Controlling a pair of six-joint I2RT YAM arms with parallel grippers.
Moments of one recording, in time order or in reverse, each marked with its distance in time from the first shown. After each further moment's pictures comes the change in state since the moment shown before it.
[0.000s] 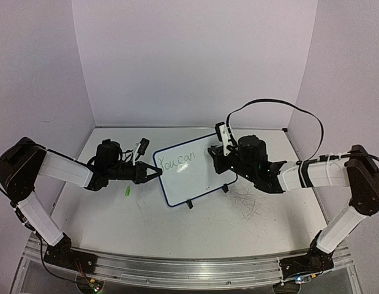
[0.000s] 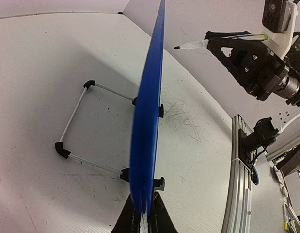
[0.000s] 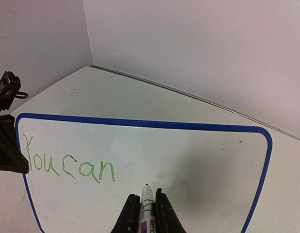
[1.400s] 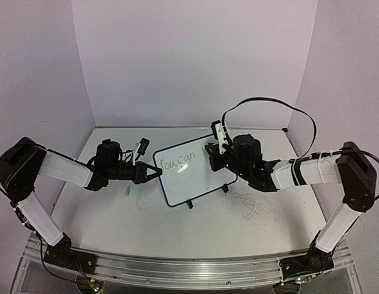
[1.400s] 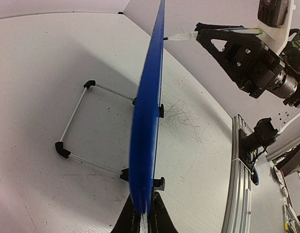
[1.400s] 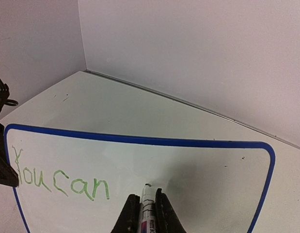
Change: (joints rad) left arm 0.000 0.000 0.000 -0.001 -0.001 0.000; right arm 0.000 0.076 0.051 0.047 0.037 -0.026
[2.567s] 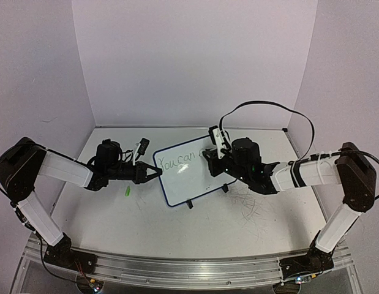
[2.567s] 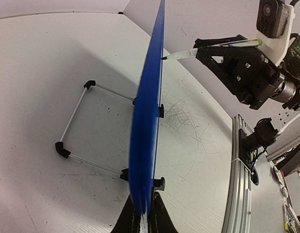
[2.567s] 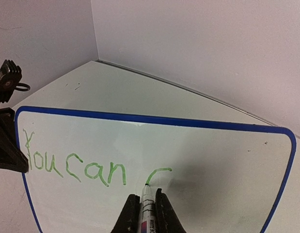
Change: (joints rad) left arm 0.000 0.000 0.000 -0.001 0.000 0.000; right arm 0.011 0.001 -0.023 -0.019 -0.053 0.020
